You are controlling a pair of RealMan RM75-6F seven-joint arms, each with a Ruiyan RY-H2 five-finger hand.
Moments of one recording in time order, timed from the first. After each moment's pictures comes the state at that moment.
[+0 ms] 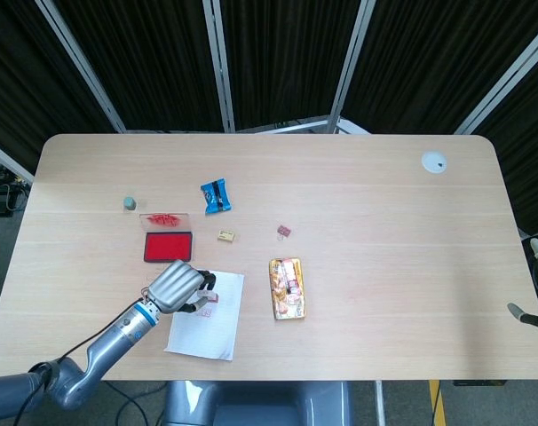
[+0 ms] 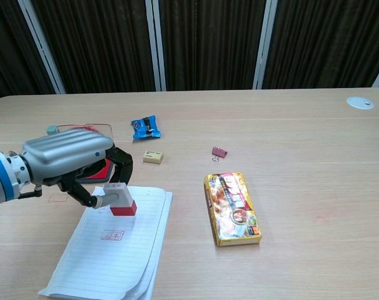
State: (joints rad) left arm -0.65 -1.56 0.00 -1.44 1.52 0.98 0.18; right arm 0.10 -1.05 0.14 -1.56 -1.28 1.40 -0.12
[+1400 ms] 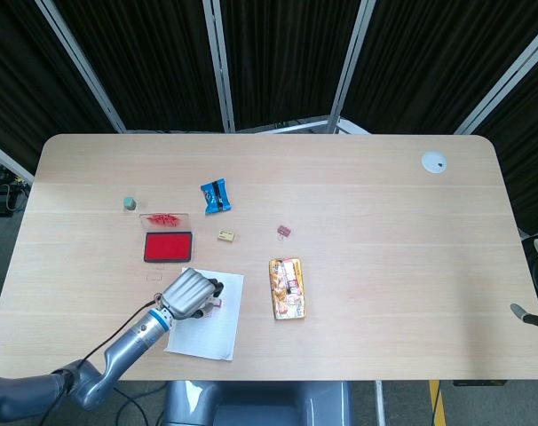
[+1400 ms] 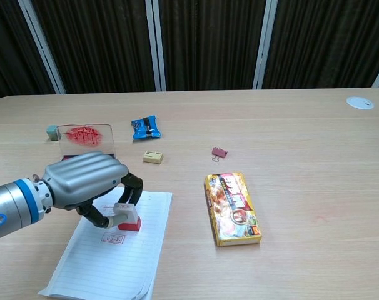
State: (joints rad) left arm -0.65 -1.70 0.03 -1.28 1.51 0.96 0.26; right arm 0.10 -1.05 0.14 -1.55 -1.27 1.39 -0.12
